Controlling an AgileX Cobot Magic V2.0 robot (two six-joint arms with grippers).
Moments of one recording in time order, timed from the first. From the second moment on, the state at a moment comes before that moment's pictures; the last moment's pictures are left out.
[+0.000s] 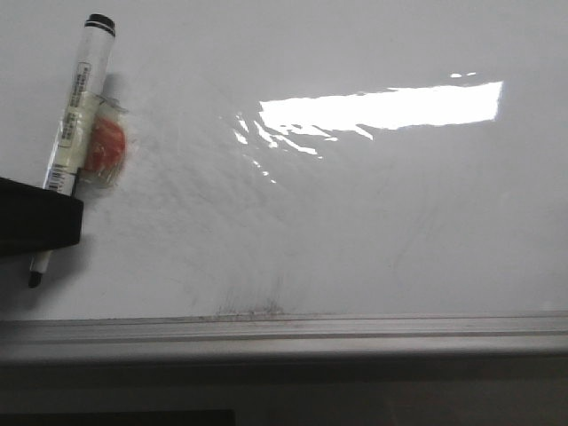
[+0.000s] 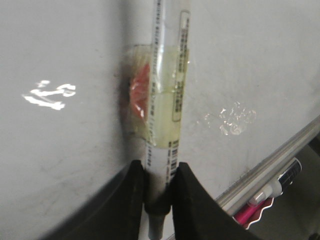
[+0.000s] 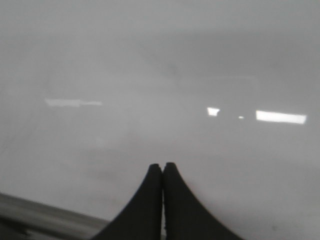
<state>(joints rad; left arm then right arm) -0.68 0.96 -0.23 0.53 -0.34 -0.78 0.25 0.32 -0.28 0.08 0.44 0.03</state>
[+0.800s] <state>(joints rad) -0.68 0.97 -0.29 1.11 -0.55 -0.78 0.98 1.01 -0.79 0.14 0.39 -0.03</state>
